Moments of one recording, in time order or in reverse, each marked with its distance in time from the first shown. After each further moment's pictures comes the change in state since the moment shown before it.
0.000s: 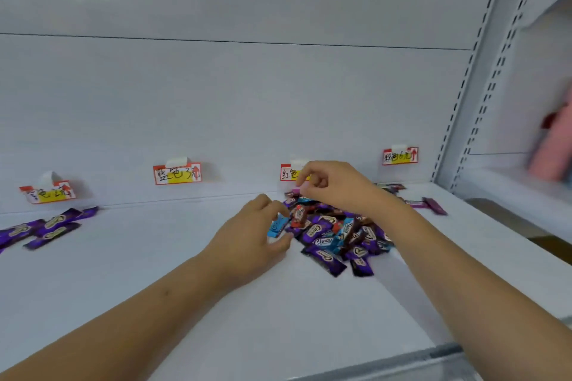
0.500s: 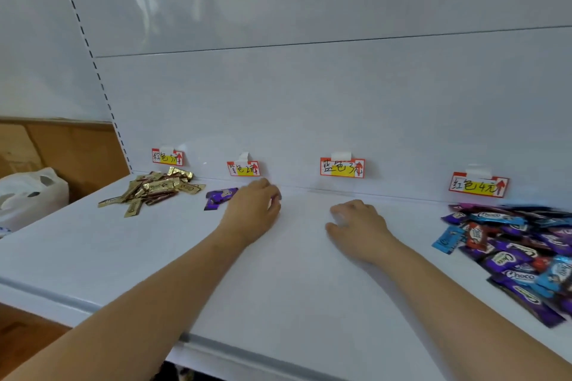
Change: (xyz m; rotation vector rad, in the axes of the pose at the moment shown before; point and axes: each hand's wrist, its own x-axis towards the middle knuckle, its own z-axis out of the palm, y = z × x) left_hand -0.096 -0.196 -0.111 0.363 0.256 -0.405; right_hand 0.049 -0.116 0.194 -0.215 -0.187 0.013
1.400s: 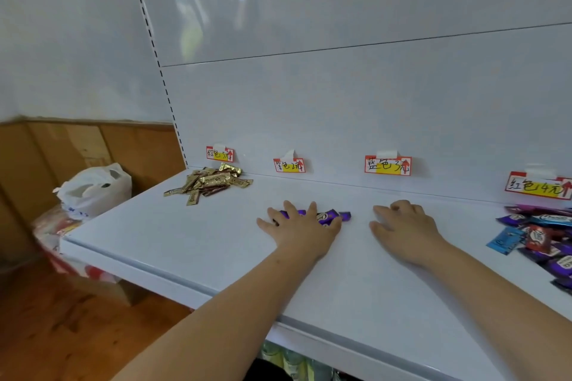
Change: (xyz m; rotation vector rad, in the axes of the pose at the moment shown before) left_hand -0.050 0.044 -0.008 0.263 -0.413 -0.583; right_hand -0.010 -0.011 0.007 -0.163 -0.036 0.006
